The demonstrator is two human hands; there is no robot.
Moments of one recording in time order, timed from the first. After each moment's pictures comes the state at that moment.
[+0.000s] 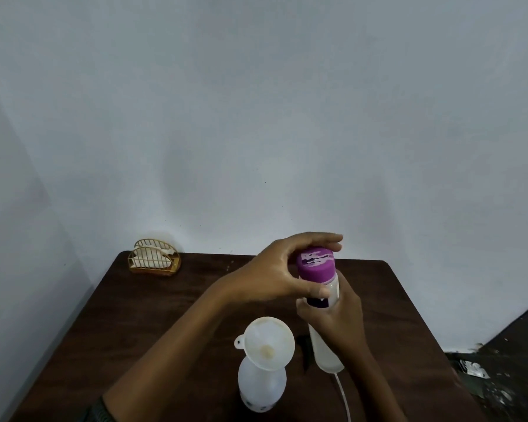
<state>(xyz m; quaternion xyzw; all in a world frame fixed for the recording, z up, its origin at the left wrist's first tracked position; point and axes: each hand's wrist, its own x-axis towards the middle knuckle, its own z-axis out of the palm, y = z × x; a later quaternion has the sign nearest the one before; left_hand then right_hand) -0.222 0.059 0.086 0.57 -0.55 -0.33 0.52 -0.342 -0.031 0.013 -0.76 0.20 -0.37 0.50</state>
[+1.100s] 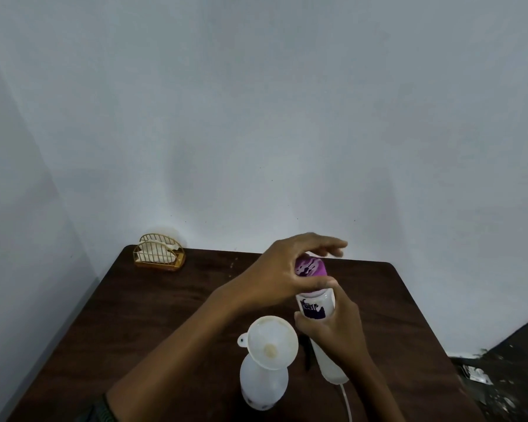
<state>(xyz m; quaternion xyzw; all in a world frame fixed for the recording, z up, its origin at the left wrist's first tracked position) -0.222 0.058 0.082 0.61 -0.58 -0.23 0.48 -0.345 -0.031 0.005 -0.80 0.21 -0.30 0.47</state>
